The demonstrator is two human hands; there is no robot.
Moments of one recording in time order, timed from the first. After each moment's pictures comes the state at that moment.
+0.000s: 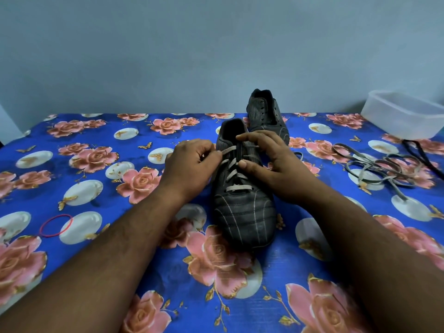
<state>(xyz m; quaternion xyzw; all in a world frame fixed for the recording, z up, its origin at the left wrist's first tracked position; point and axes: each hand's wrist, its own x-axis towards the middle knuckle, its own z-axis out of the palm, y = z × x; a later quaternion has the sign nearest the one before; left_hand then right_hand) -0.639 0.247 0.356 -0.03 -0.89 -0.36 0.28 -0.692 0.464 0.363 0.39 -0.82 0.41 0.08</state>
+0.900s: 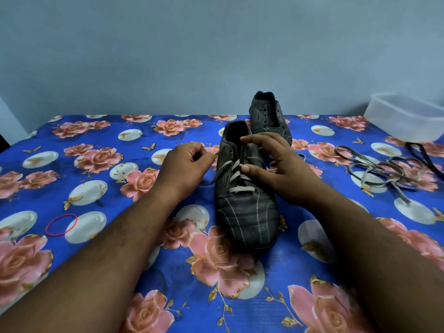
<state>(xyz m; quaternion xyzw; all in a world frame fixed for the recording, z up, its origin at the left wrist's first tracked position) -0.633 0.237 0.356 0.05 -0.87 -0.43 0.22 -0.686 0.467 0.367 0.37 -0.83 0.41 0.07</state>
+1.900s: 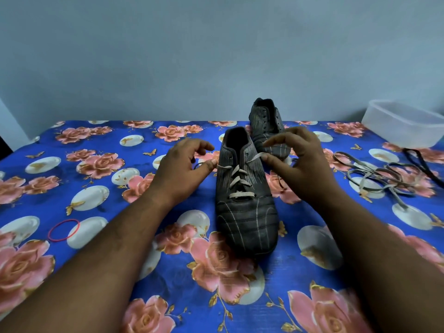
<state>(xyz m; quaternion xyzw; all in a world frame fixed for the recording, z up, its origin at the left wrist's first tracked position) -0.631 0.222 0.358 -0.04 -0.90 -0.36 0.26 -0.696 0.483 0.375 0.31 -0.83 0.38 0.24</state>
